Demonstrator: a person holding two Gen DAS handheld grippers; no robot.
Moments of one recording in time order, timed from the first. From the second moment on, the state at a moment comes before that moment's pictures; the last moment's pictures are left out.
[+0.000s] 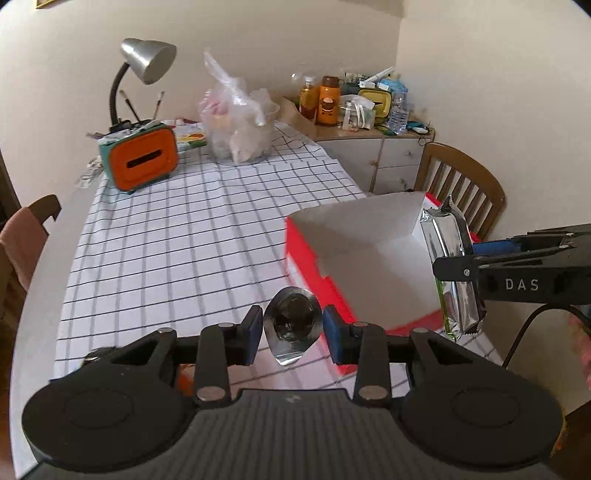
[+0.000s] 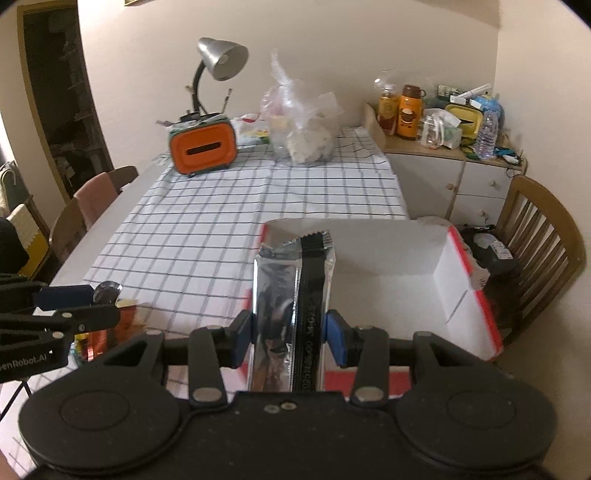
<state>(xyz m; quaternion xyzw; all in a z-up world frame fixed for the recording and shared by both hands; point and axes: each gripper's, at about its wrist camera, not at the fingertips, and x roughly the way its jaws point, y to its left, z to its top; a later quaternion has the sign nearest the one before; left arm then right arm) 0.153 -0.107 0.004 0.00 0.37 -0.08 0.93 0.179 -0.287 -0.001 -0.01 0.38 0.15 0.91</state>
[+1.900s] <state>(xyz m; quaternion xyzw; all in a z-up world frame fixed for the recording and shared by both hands) 0.310 -0.253 -0.087 0.08 0.52 -0.03 0.85 0.348 -0.377 -0.123 -0.04 0.54 0.21 0.82</state>
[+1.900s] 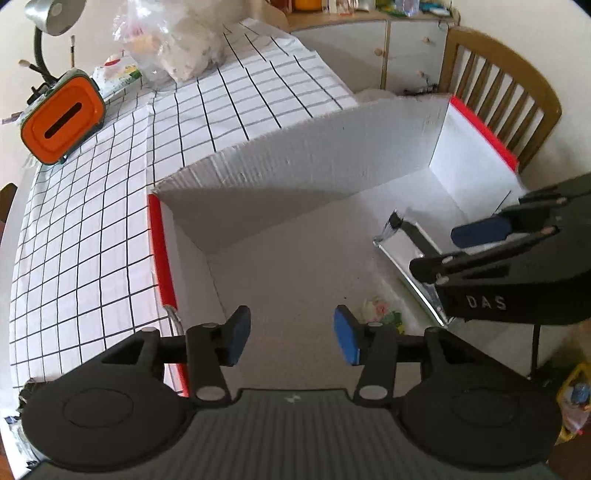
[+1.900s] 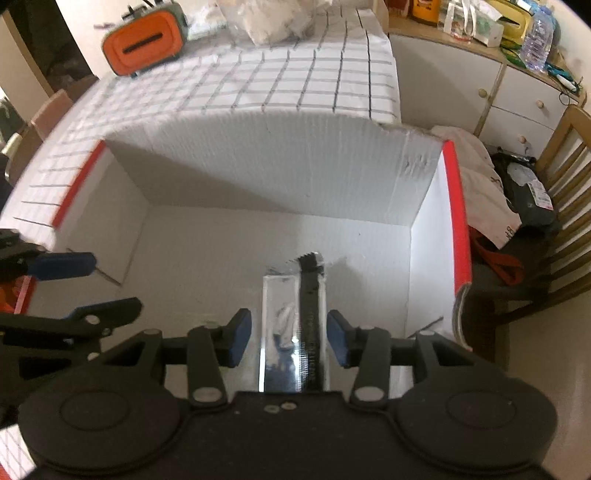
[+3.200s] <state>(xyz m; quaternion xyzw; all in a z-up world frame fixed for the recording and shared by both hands) 0.140 -0.129 -0.004 0.00 0.35 0.00 0.94 0.196 -0.311 -0.001 0.02 0.36 0.32 0.88</state>
